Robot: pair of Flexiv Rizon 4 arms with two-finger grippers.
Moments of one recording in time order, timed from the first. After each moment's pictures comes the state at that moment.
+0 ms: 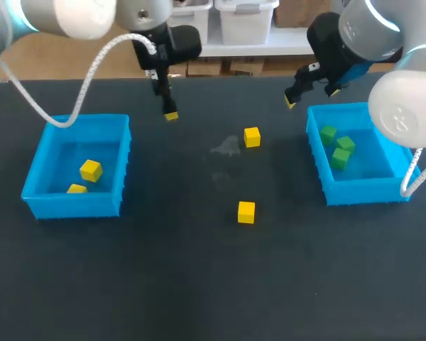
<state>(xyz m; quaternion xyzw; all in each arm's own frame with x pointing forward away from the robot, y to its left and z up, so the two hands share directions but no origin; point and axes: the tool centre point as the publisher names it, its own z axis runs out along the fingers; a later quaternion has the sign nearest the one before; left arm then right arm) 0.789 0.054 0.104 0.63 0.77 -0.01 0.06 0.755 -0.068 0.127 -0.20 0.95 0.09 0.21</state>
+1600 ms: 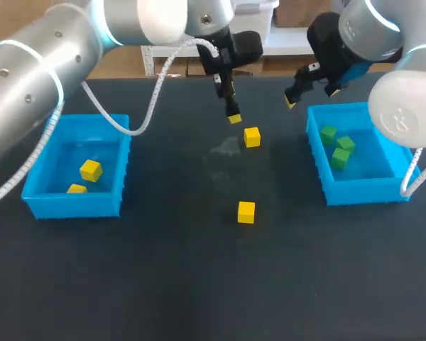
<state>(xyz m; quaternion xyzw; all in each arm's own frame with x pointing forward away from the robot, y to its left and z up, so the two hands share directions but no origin) 0.804 -0.075 0.070 0.67 0.74 -0.09 0.07 0.755 -0.068 0.127 -0.20 0.95 0.09 0.21</state>
